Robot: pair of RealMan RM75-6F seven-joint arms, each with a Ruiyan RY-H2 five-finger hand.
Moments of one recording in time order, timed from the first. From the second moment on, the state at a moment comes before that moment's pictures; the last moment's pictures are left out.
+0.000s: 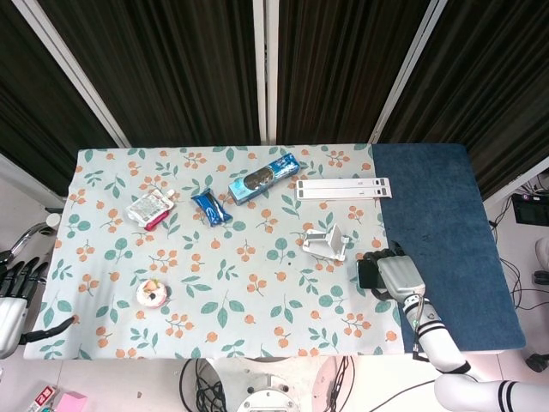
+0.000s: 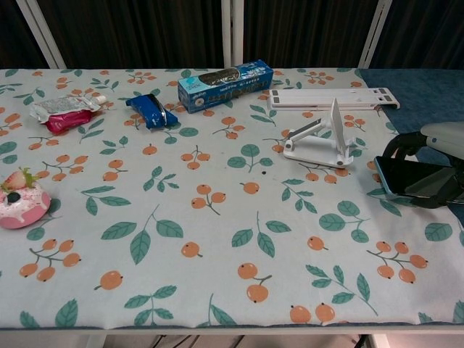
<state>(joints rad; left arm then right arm) -0.03 -1.14 0.02 -1.40 1.57 1.53 -0.06 0.53 -1.38 0.03 -1.67 -0.99 1.05 -0.43</state>
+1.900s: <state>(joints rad) -0.03 -1.16 0.03 -1.34 1.58 1.53 -0.11 0.46 -1.60 0.28 -1.55 -1.28 1.19 0.51</state>
